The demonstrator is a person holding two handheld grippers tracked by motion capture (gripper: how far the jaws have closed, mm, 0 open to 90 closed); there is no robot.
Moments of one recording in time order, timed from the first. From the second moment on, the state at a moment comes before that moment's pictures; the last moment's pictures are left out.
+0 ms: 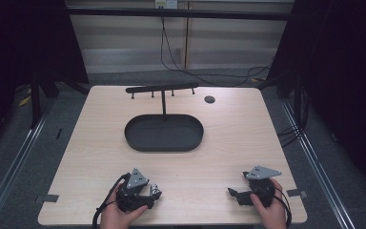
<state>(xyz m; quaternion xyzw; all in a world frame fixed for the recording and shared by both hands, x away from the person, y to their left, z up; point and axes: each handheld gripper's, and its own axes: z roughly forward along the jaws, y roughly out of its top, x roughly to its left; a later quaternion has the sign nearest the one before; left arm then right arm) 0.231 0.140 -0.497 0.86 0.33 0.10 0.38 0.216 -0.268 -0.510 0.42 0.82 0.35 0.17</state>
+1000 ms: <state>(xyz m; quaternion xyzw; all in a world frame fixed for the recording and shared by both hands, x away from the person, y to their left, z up) 0.233 0.144 -0.493 0.86 0.33 0.11 0.37 0.216 -0.268 -0.510 0.42 0.82 0.35 0.17</state>
